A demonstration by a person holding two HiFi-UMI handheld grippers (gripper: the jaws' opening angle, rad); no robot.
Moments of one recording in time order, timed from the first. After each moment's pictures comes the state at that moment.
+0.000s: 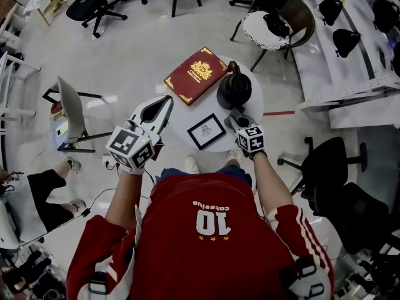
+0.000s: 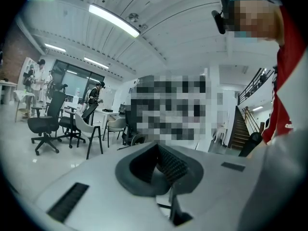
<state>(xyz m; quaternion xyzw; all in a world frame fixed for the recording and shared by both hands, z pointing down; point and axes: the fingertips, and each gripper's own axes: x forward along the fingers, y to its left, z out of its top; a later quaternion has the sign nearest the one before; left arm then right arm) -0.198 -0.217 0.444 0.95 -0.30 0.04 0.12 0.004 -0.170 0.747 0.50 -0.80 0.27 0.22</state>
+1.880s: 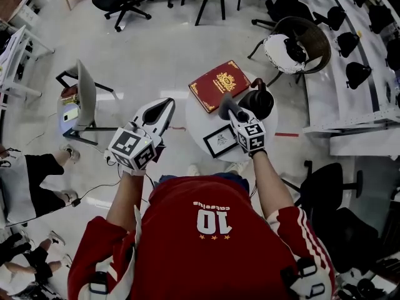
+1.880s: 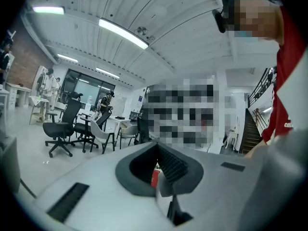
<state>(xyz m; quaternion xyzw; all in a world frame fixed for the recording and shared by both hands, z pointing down) -0.302 -0.220 0.428 0.93 -0.36 0.01 0.11 -0.103 -0.246 0.662 0.46 -0.85 0.16 0.20</state>
